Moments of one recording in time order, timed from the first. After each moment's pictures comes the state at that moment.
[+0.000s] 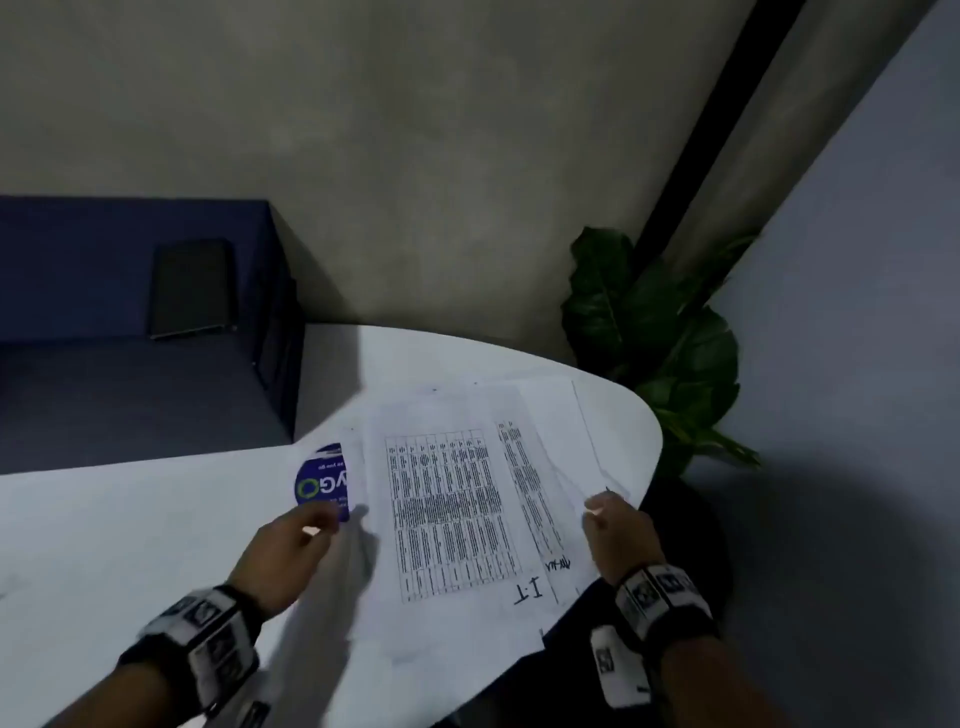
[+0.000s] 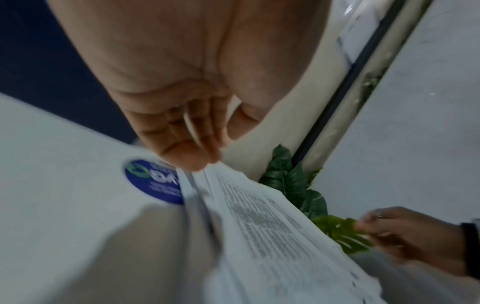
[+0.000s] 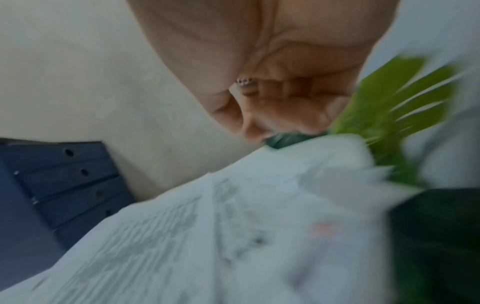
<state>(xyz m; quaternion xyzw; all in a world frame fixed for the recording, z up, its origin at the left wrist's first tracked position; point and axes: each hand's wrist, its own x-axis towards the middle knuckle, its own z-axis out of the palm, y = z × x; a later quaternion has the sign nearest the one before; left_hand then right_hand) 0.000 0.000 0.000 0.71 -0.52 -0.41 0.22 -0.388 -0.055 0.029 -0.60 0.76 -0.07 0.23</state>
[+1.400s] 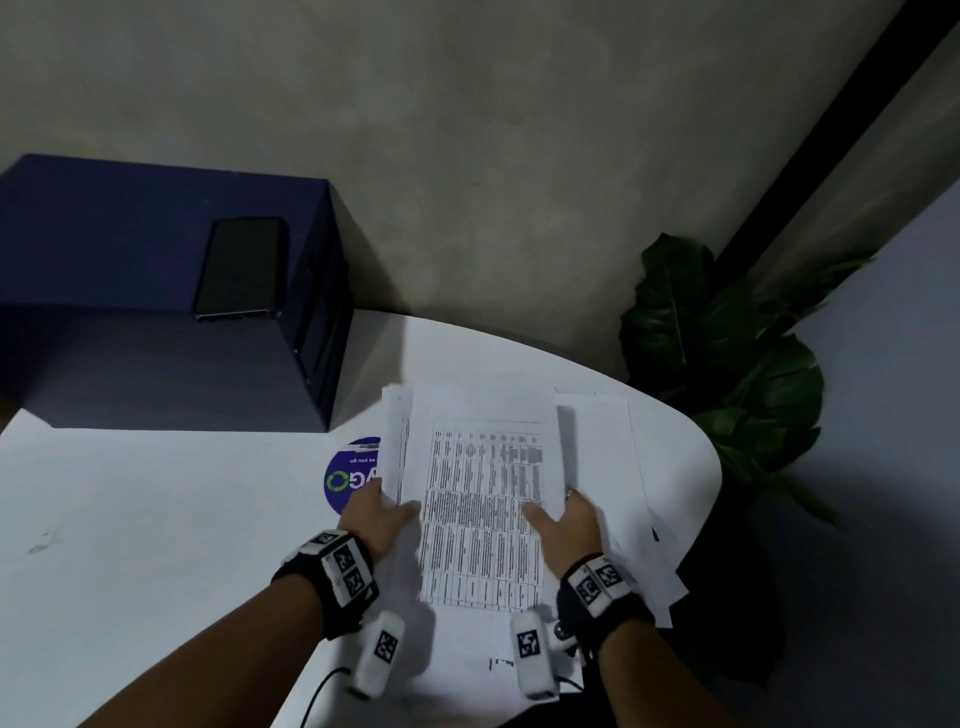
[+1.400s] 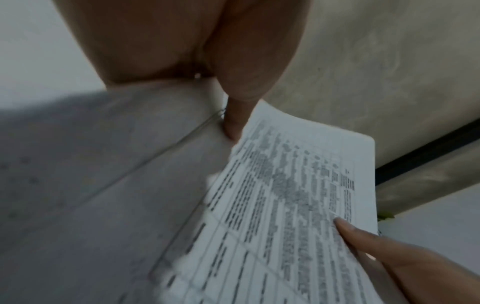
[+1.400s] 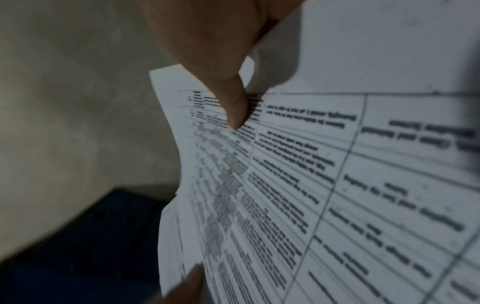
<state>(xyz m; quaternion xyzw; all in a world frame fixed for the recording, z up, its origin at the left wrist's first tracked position) -0.053 -0.062 -0.040 0.78 -0.35 -0.46 0.25 -0.296 -0.094 -0.005 -0.47 0.70 -0.26 0.46</state>
